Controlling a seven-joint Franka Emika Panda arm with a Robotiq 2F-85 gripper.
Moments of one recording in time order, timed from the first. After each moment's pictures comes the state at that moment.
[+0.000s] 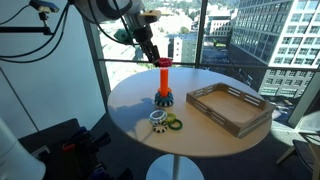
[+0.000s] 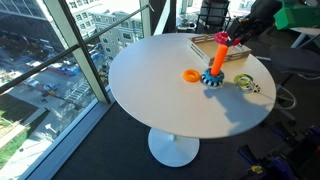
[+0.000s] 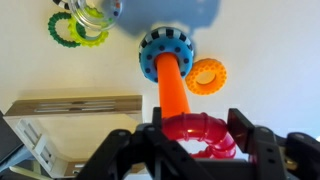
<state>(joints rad) 0.07 -0.15 0.02 -2.44 -0.09 2.63 0.36</state>
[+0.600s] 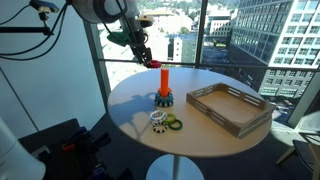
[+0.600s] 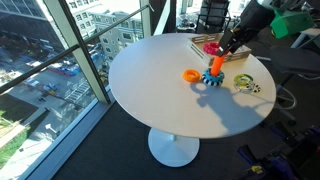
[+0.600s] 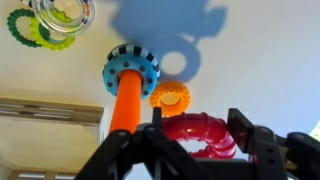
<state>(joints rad) 0.11 -0.13 0.07 -2.43 0.04 2.60 0.17</state>
